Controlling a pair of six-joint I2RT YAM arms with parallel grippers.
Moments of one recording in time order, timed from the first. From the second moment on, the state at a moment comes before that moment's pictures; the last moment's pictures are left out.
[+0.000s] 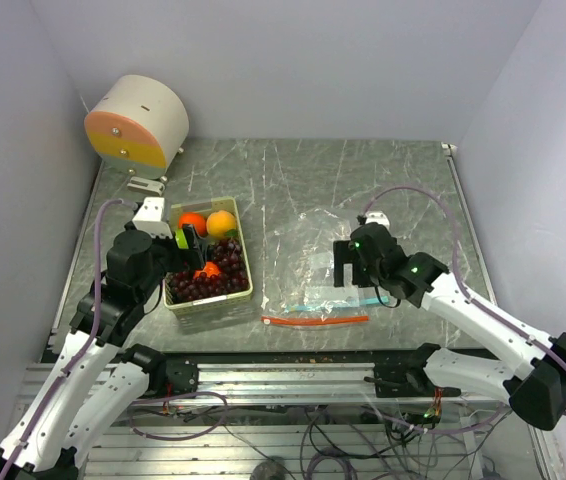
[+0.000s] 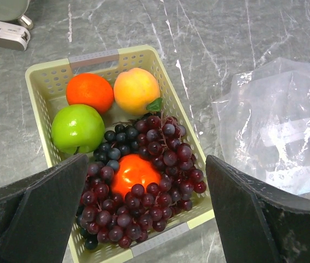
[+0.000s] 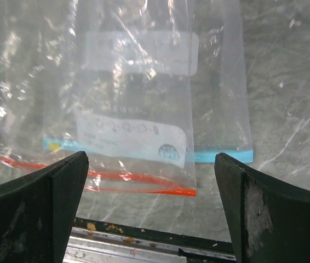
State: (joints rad) left arm -0.40 0.61 0.76 -0.48 -0.15 -0.28; right arm 0.72 1.06 0.87 -0.70 0.32 0.51
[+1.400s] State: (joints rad) left arm -0.40 0.63 0.76 -0.47 -0.08 -0.30; right arm 0.68 0.99 0.82 -0.49 0.23 0.67
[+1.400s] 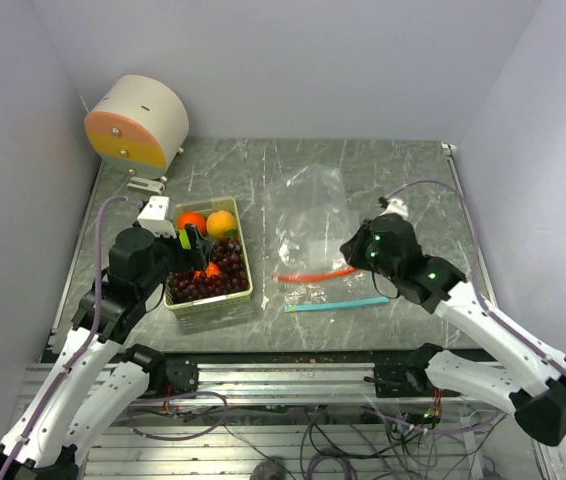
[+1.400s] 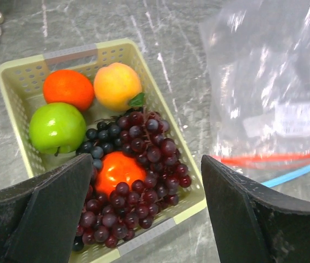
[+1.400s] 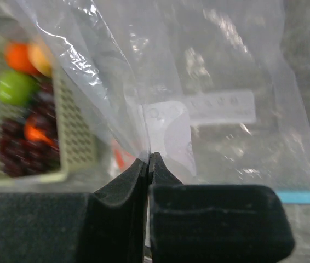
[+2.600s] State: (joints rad) left arm -0.39 0.94 0.28 1.09 0.41 -1.24; right arm 0.68 0.91 0.80 0.23 0.22 1.19
